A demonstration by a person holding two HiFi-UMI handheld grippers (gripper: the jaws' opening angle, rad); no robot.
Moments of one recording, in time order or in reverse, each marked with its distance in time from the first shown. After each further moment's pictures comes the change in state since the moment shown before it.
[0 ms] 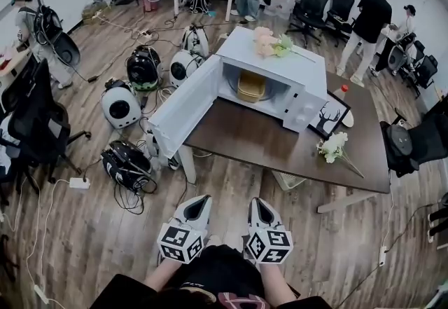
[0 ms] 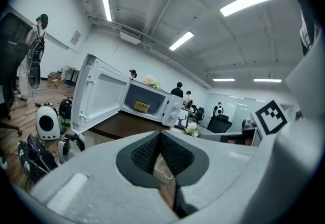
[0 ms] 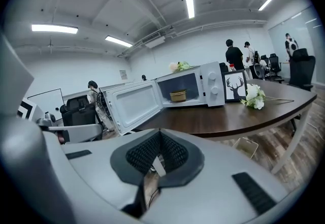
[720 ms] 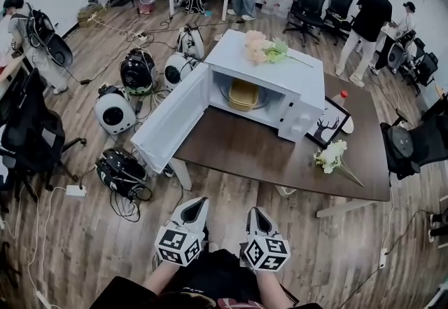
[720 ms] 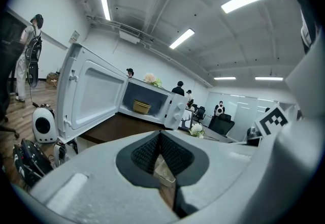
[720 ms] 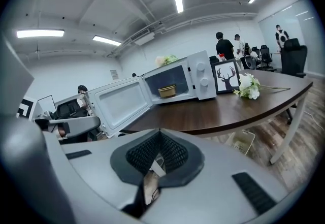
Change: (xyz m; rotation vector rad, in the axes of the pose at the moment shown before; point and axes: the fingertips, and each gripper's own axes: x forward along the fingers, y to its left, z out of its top) left arm 0.061 0.011 0.009 0.009 0.010 0.005; right arm 0.033 -0.048 -0.009 0.102 0.044 -0.057
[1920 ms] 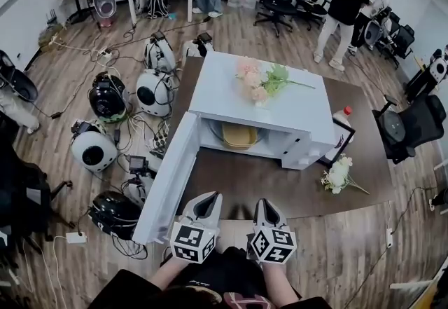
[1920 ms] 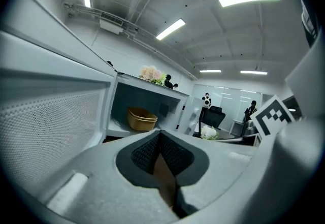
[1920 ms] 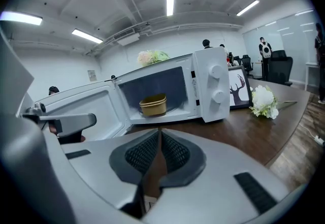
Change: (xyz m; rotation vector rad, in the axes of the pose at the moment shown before) left arm 0.180 0.094 0.089 0.112 0.076 -0.189; right arm 0.173 -0.013 0.105 0.026 -0.059 -0.245
